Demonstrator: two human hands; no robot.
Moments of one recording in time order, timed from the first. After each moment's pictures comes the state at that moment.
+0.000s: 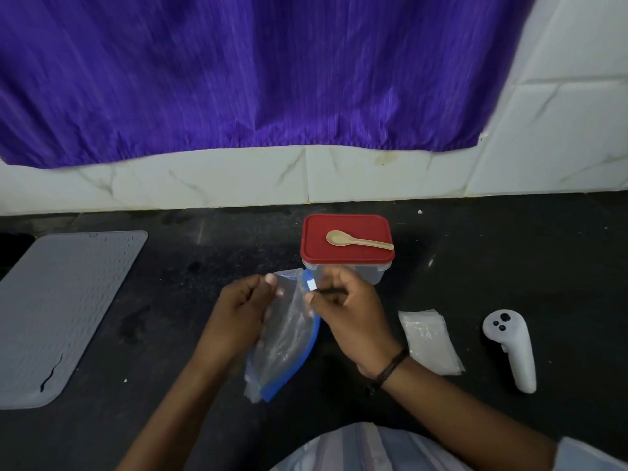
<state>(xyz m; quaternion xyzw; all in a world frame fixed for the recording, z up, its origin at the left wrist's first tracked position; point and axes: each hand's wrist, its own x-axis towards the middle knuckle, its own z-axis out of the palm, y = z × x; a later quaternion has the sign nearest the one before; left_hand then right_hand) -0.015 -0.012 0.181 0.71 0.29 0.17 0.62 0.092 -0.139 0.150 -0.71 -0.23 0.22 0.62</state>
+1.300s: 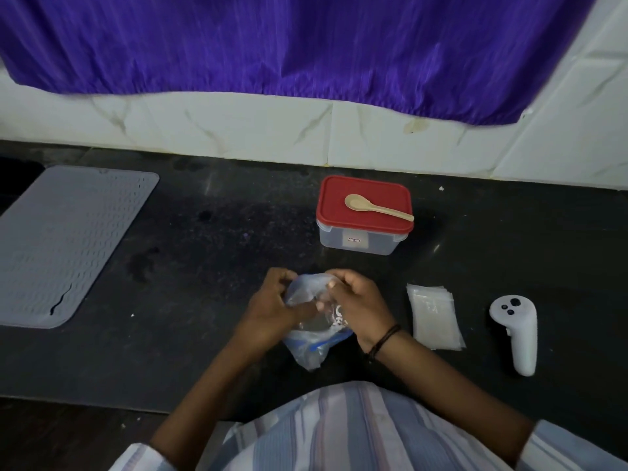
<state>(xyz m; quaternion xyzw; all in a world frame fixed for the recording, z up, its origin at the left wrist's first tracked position) -0.029 -0.032 0.101 0.72 0.35 0.08 0.59 0.093 -0.145 0.081 -0.72 -0.17 0.34 0.58</state>
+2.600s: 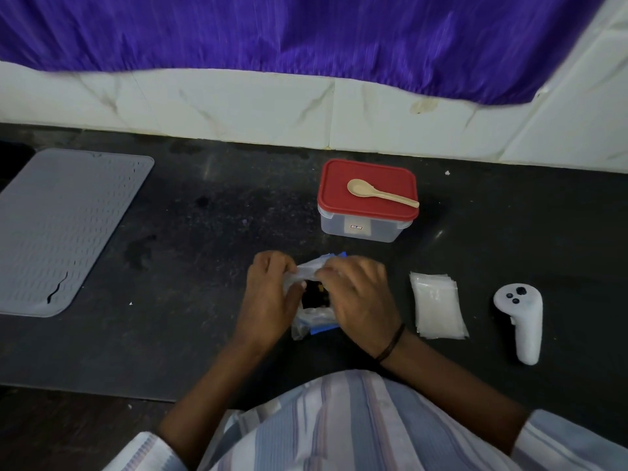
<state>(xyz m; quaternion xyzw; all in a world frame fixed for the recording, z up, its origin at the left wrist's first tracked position) -0.027 -0.030 0.075 0.88 0.26 0.22 0.33 0.089 -0.159 0.078 -0.76 -0.56 -0.18 0.27</state>
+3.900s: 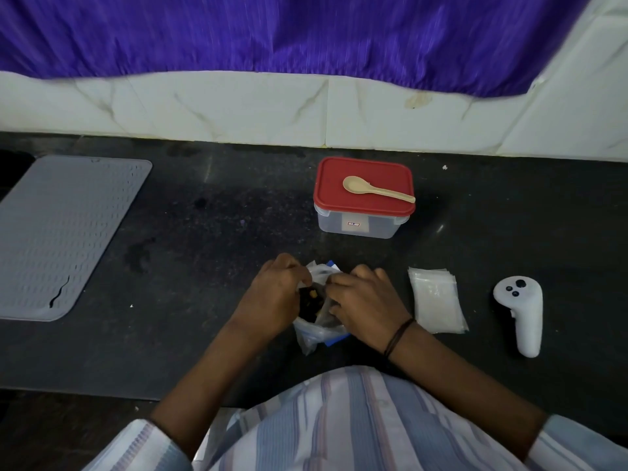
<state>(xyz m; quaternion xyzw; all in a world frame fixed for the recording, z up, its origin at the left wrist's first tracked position) -0.017 -0.020 0.088 0.96 0.18 0.04 0.23 0.098 -0.170 0.086 -0.81 -0.58 0.04 0.05</state>
